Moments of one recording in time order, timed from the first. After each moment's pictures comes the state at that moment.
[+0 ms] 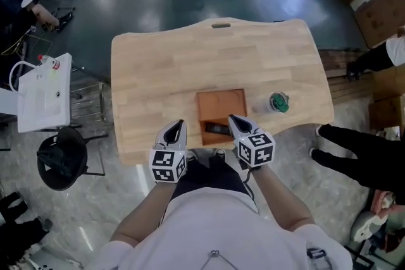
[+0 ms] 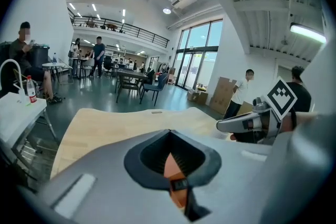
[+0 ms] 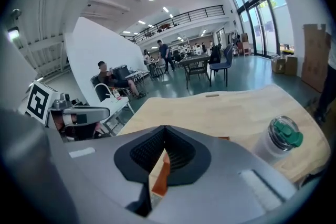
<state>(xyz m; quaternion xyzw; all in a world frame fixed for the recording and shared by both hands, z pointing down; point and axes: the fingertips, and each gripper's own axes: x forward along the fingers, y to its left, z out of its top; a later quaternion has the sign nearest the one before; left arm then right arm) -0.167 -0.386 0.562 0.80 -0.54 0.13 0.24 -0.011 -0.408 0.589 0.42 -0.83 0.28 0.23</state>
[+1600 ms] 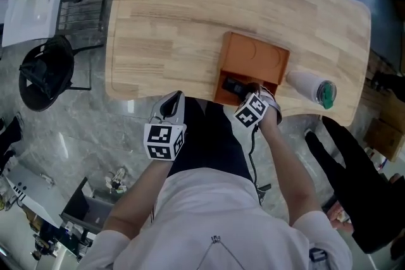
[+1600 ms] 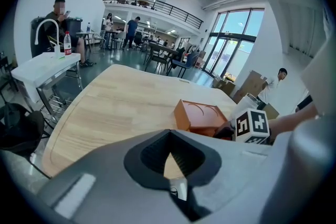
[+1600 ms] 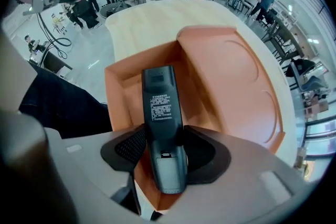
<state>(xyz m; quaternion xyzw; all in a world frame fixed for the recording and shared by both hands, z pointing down) -0.212 -0.309 0.731 0.67 -0.61 0.17 0.39 0.013 -0.349 0.882 0.07 -0.72 0.06 0.69</state>
